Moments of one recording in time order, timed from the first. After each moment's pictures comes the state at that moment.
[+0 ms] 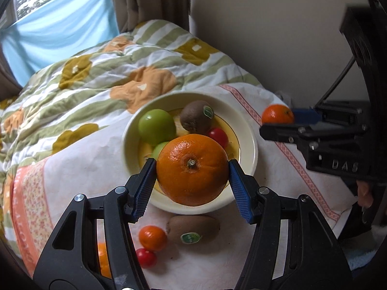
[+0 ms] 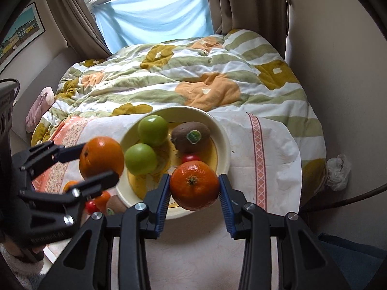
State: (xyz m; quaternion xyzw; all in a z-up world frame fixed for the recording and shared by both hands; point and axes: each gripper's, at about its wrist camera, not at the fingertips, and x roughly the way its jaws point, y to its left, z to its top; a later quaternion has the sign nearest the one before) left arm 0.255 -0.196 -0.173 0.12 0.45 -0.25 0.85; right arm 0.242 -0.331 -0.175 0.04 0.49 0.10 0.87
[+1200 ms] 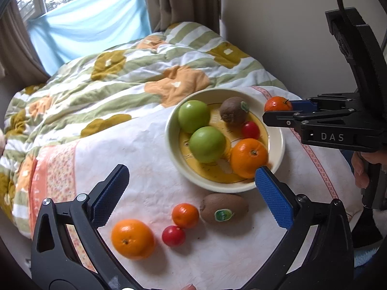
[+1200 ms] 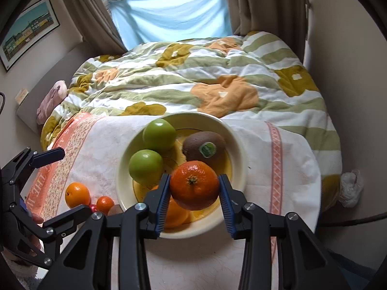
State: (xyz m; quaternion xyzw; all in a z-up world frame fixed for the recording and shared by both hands) left arm 0.236 -0.148 -0.158 0.10 0.44 -0.16 0.88; right arm 0.268 -0.310 -0.185 0.03 0.48 0.16 0.86
